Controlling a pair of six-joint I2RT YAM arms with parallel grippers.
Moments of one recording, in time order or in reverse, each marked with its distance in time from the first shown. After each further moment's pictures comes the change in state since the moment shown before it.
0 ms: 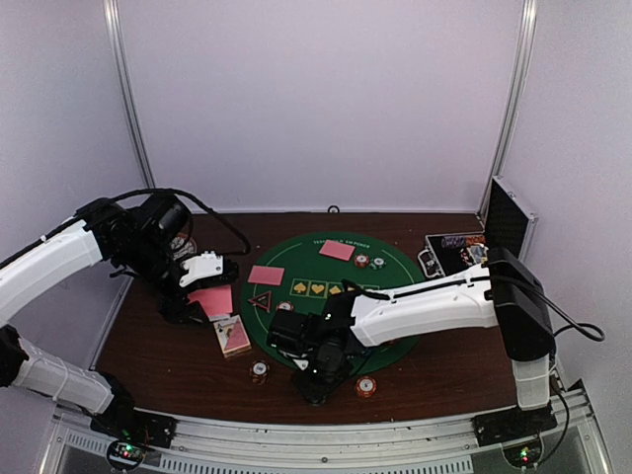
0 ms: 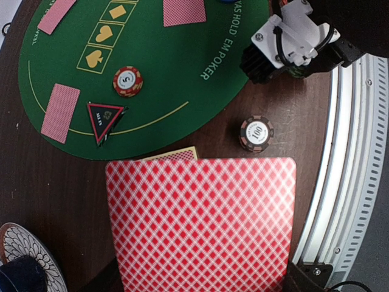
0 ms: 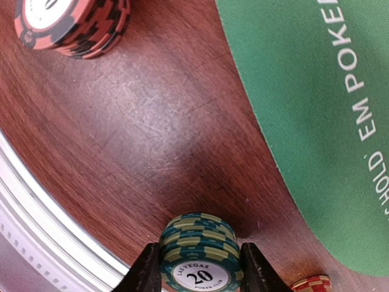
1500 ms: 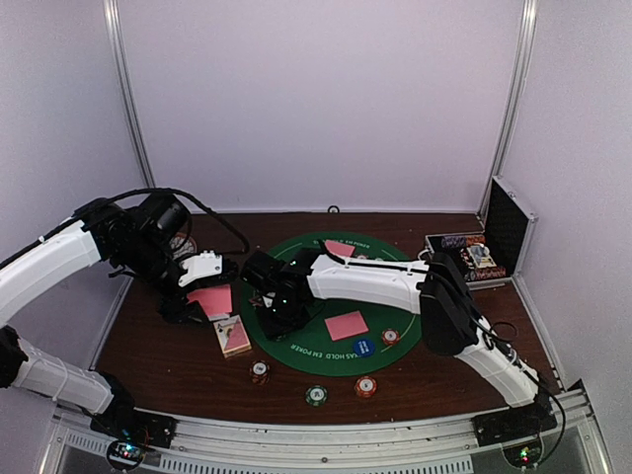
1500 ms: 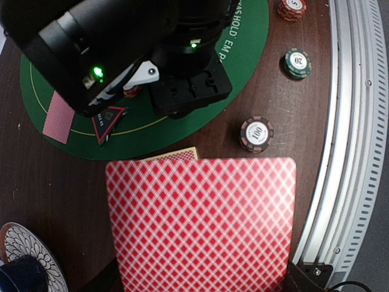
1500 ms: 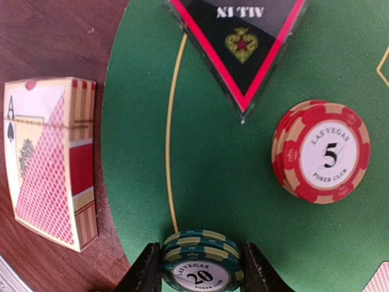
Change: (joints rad) left arm 0.000 -0.008 0.000 0.000 0.000 0.000; right arm -0.200 0.454 0.726 -0.097 0.068 0.057
